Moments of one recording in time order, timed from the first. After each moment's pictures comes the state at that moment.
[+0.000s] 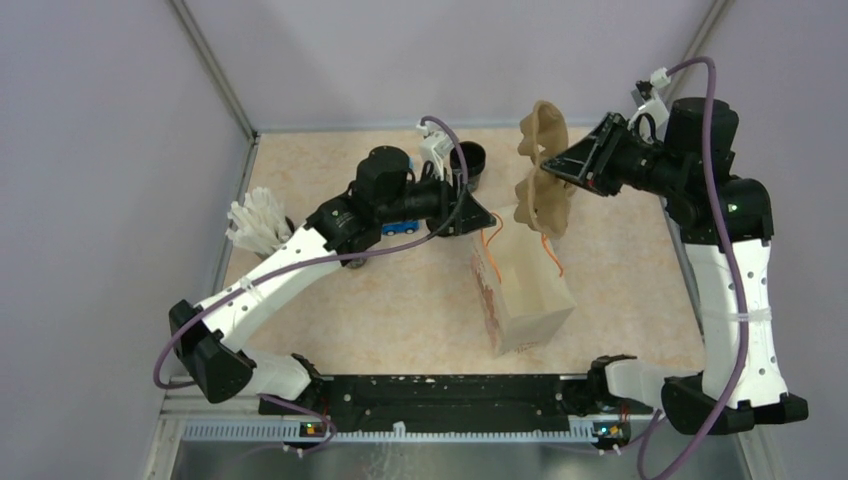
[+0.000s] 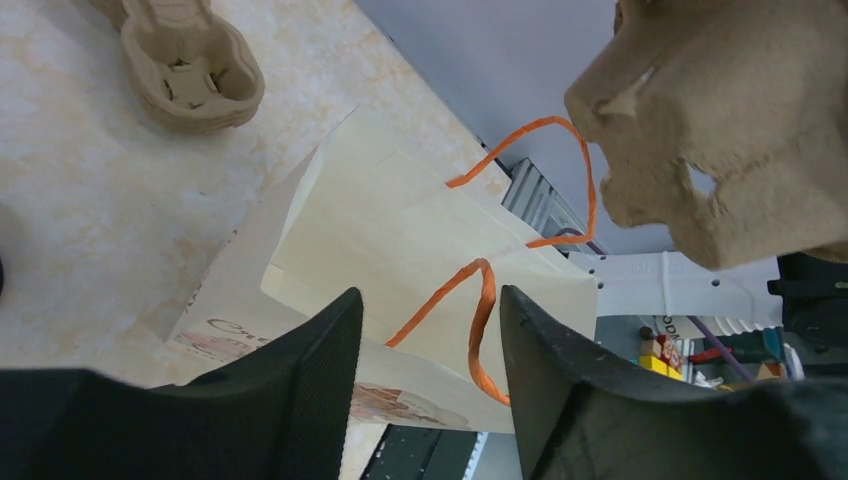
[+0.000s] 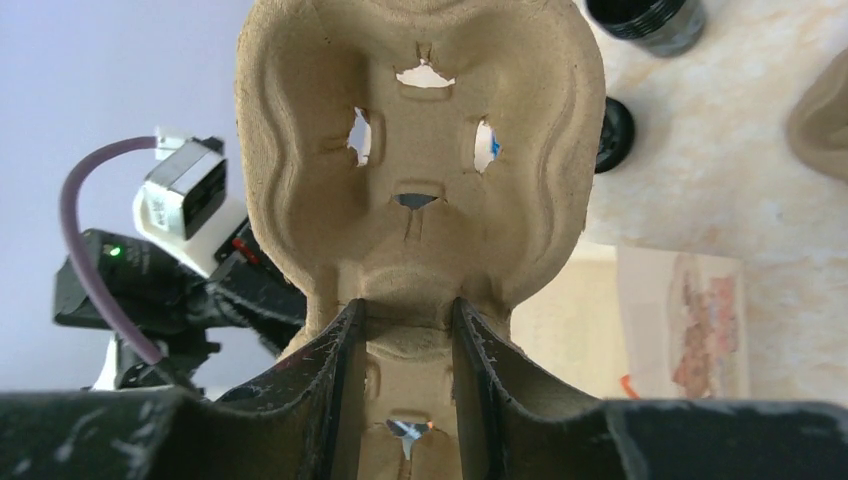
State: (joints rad) left arm -0.78 1.36 1.38 -0.26 0.44 -0.56; right arm 0.17 1.20 1.80 -1.03 -0.49 0.66
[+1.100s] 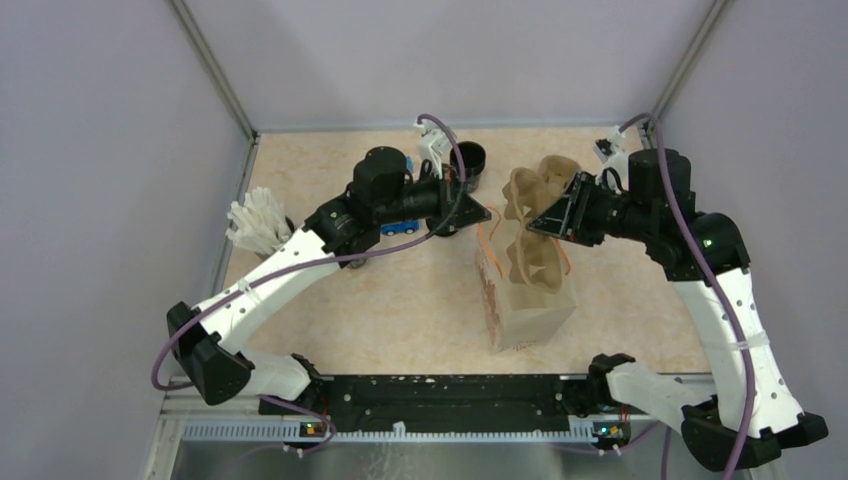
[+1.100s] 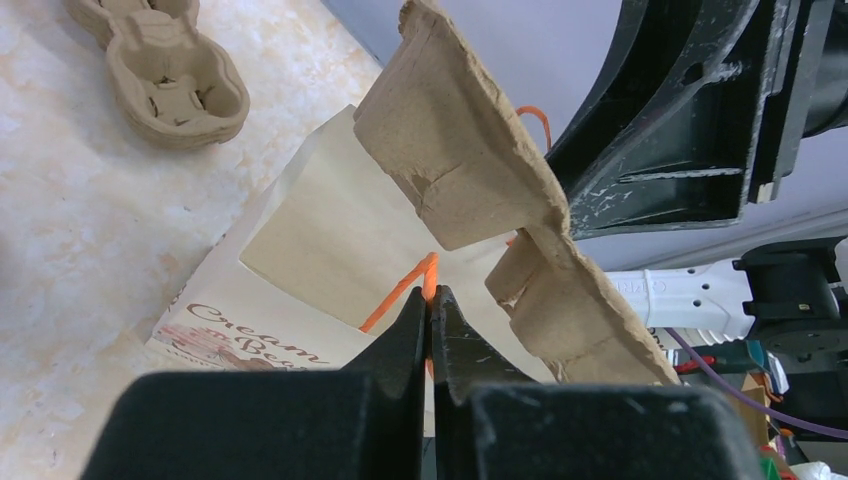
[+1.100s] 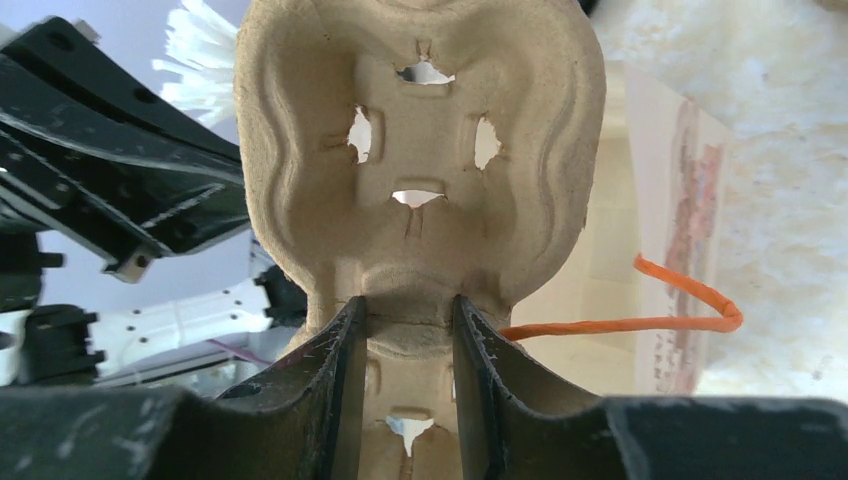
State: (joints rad) left arm -0.79 1.35 1.37 -0.22 0.44 -0.60; right arm 0.34 1.02 1.48 -1.05 -0.40 0.66
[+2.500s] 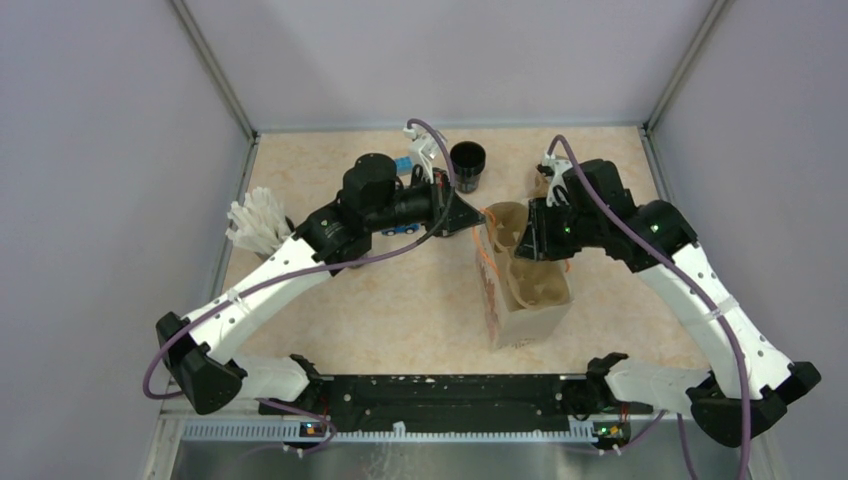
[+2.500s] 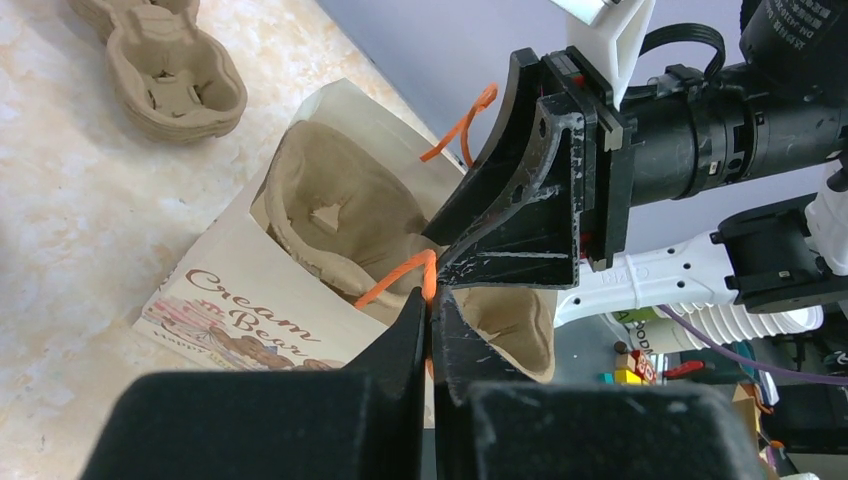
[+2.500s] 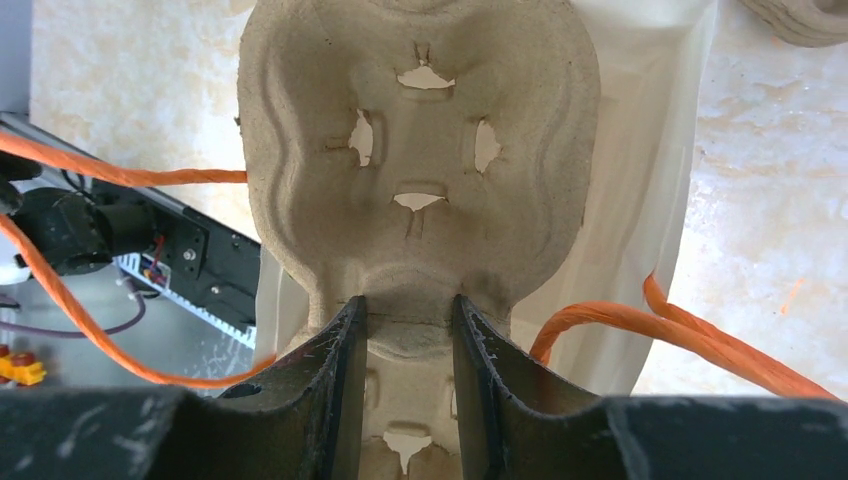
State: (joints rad) left arm -0.79 1.29 1.32 -0.20 0.43 -0.63; right arm 0.58 1.11 1.43 -1.13 -0.13 0.39
